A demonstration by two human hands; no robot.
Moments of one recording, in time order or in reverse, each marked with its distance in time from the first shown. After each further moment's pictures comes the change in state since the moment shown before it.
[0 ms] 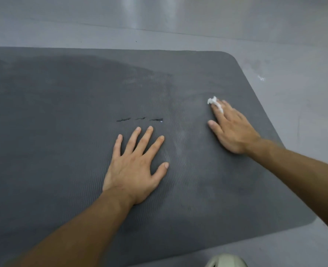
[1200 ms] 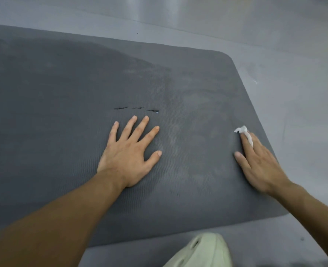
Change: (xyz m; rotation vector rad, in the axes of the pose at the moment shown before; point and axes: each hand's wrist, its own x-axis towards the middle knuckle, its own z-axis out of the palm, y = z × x) left_hand -0.001 0.000 0.001 0.012 -0.001 -0.003; right_hand -0.127 0.049 0.010 0.008 -0.036 0.126
